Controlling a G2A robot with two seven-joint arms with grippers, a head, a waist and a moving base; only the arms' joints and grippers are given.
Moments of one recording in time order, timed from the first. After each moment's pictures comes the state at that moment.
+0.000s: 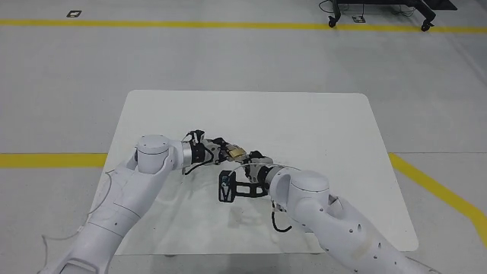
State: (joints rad) left arm 0.98 -1.16 -0.99 -1.24 -0.61 0.54 -0.84; right arm -1.22 -1.20 0.81 -1.99 -1.88 -0.65 0.76
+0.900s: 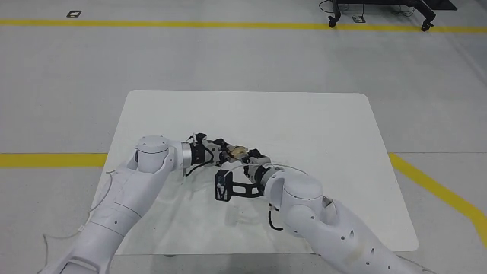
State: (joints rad) left arm 0.97 -1.16 -0.98 -1.21 -0.68 0.57 -0.88; right arm -1.22 -1.23 0.78 -1.99 -1.99 -0.62 0.79
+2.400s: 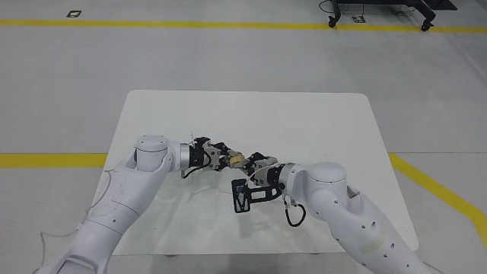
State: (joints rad) left arm 0.96 -1.15 -0.96 -1.19 -0.69 0.60 -1.00; right arm -1.27 -1.16 0.96 -1.98 -2.02 -0.84 0.30
